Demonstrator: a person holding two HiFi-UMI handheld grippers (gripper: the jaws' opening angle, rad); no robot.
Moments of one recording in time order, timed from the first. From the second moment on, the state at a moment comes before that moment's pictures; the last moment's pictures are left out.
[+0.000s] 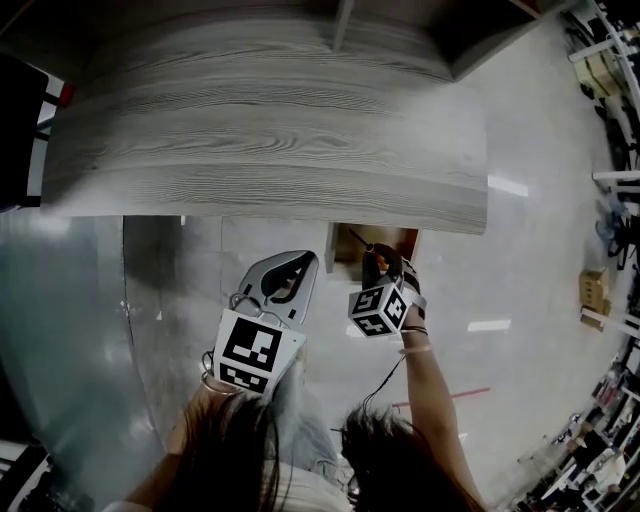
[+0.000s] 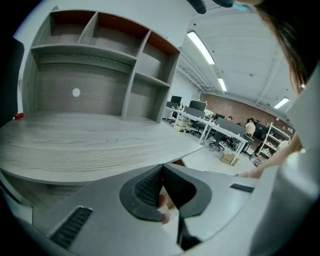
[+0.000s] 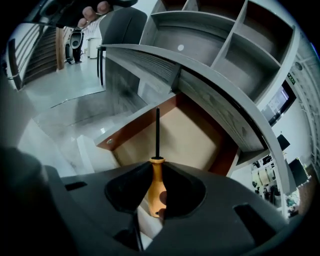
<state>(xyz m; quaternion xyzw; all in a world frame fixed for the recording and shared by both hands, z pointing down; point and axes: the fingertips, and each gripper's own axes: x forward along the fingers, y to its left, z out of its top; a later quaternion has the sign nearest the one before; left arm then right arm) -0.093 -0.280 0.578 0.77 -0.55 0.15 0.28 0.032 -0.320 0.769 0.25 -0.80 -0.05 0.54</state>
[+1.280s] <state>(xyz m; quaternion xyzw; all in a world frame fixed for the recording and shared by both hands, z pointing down) -0.119 -0.278 0.600 0.75 -0.58 0.15 0.29 0.023 -0.326 0.810 0.22 -0.78 -0.03 0.58</state>
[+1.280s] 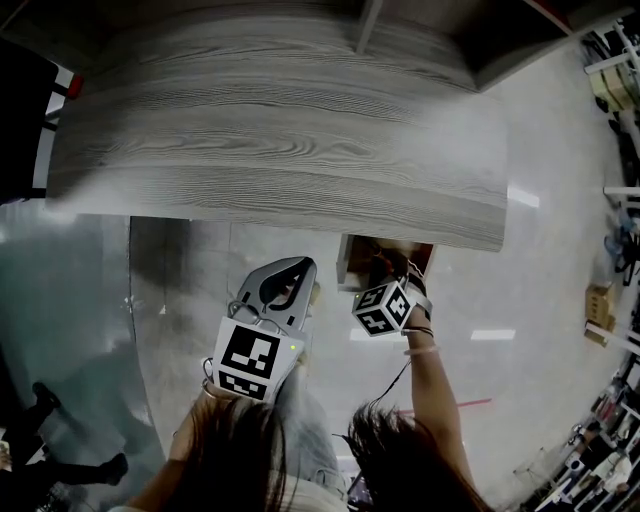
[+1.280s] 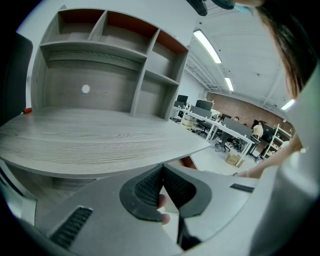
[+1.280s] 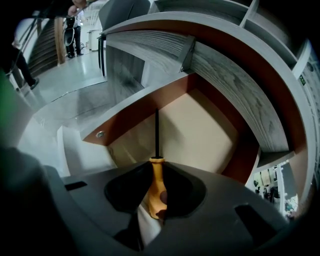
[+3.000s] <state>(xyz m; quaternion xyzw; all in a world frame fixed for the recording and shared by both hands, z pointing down) -0.092 -0.261 0.583 0.76 -0.56 0.16 0.28 0.036 -0.309 0.778 0.24 -0.78 -0.01 0.58</state>
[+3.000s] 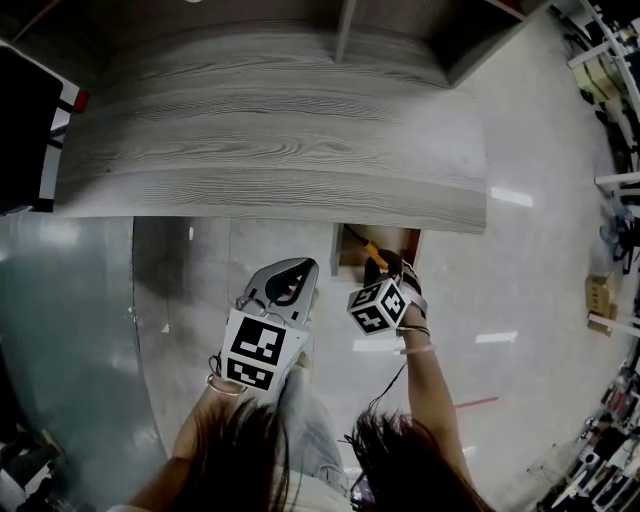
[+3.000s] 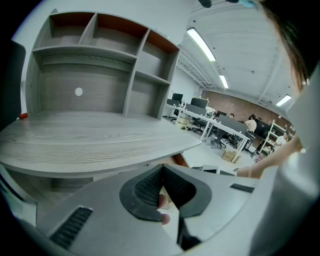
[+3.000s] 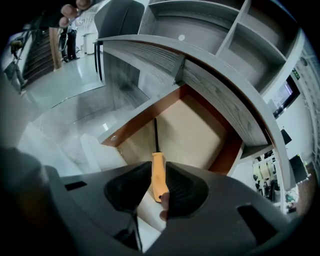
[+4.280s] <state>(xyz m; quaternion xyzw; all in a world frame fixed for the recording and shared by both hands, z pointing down) -0.061 -0.194 0.516 0.77 -0.56 0.16 0.26 0.046 -0.244 0.667 0.35 -0.80 0.03 0.49</state>
